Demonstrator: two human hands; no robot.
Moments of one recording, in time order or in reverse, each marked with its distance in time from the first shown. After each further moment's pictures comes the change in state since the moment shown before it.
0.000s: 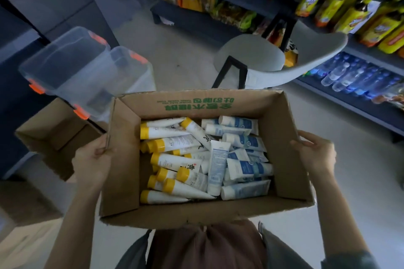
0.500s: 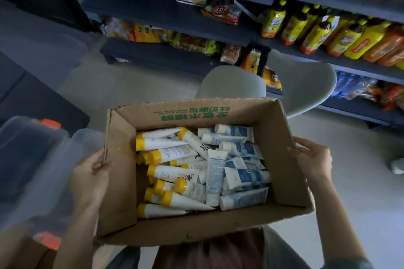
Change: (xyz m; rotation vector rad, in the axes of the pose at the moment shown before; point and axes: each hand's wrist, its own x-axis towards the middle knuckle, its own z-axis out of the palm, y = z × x) left_hand 0.310 0.146 0.076 -0.021 -0.215 0.048; right_hand 0.133 -0.170 0.107 0.069 0.195 0.187
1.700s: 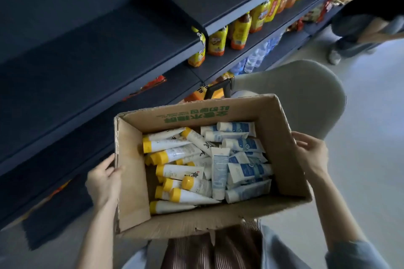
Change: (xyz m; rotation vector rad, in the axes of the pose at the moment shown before) left_hand 0.510 0.390 0.256 0.208 -0.641 0.378; right_hand 0.196 -0.243 0.211 0.325 0.591 0.585
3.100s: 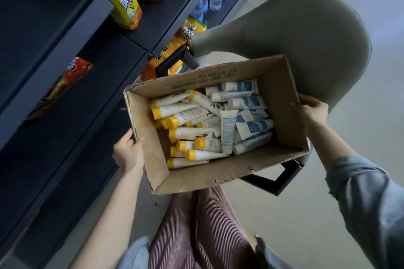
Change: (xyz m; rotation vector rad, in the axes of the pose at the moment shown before) left_hand 0.092 0.022 0.262 0.204 -0.174 -0.021; right_hand 0.222 0.097 0.051 0.127 0.149 0.407
